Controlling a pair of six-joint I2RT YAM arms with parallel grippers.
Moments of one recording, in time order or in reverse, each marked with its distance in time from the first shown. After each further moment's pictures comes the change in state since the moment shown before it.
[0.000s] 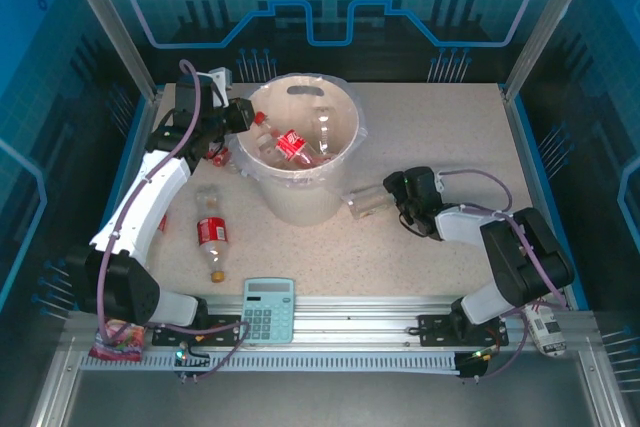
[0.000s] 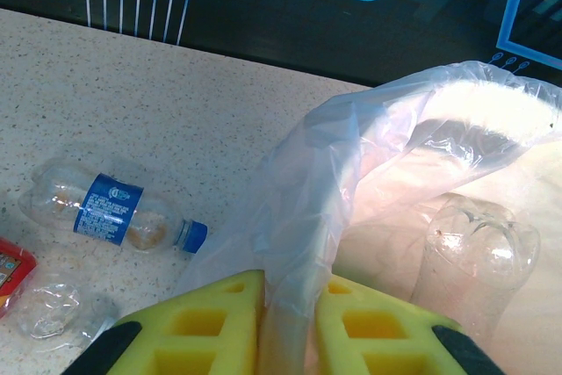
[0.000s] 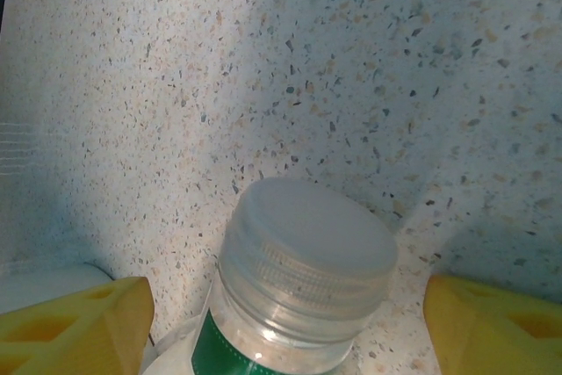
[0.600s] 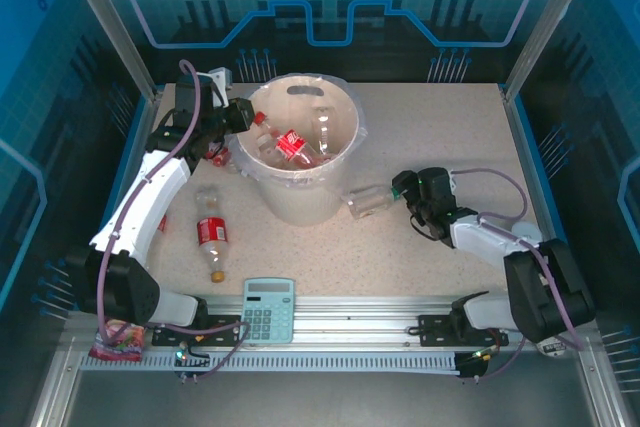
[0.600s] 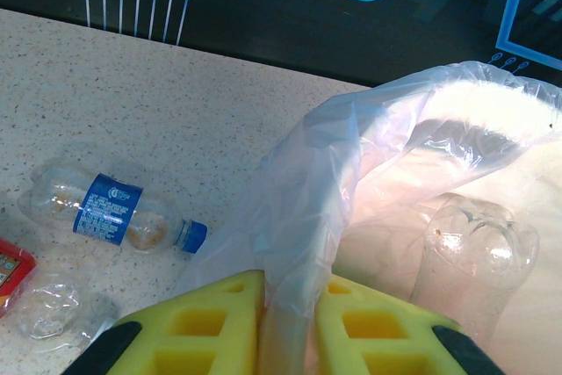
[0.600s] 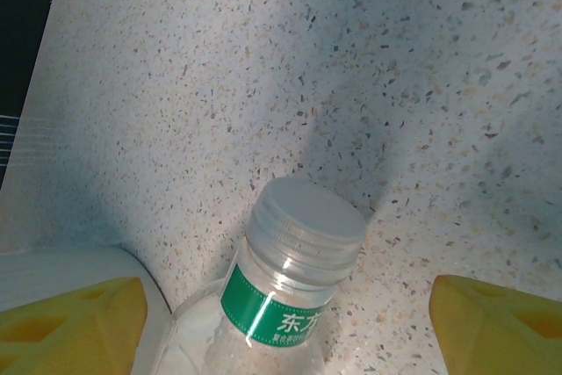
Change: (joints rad) left arm 0.000 0.000 0.000 0.000 0.002 -0.001; right arm -0.051 -0.198 -0.042 -0.118 -0.025 -0.076
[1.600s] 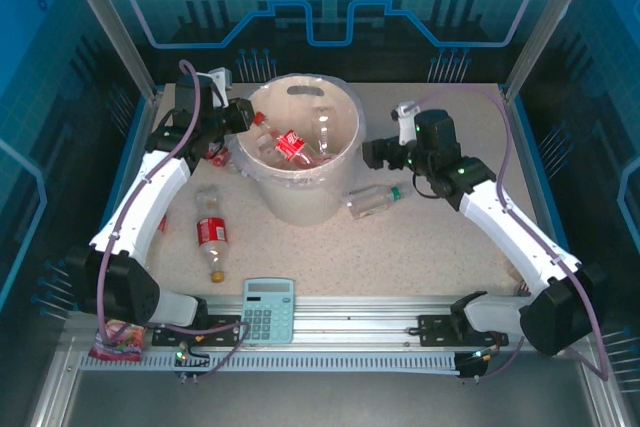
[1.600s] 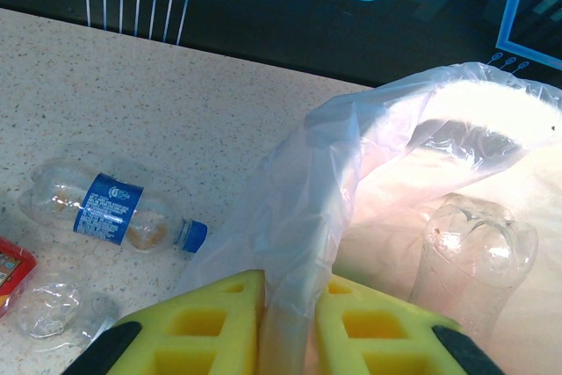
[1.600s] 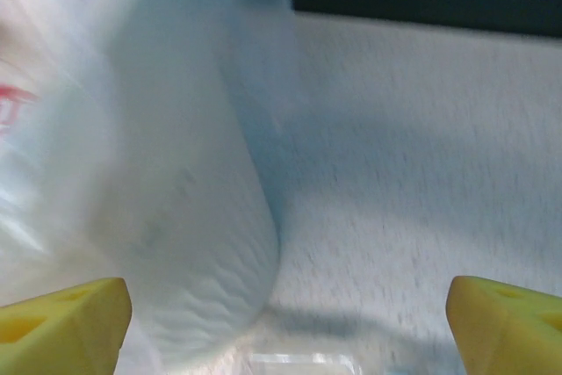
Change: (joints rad) left arm 0.001 -0.001 0.000 -0.001 0.000 0.000; right arm 0.113 -0.093 0.558 -0.487 -0.139 -0.972
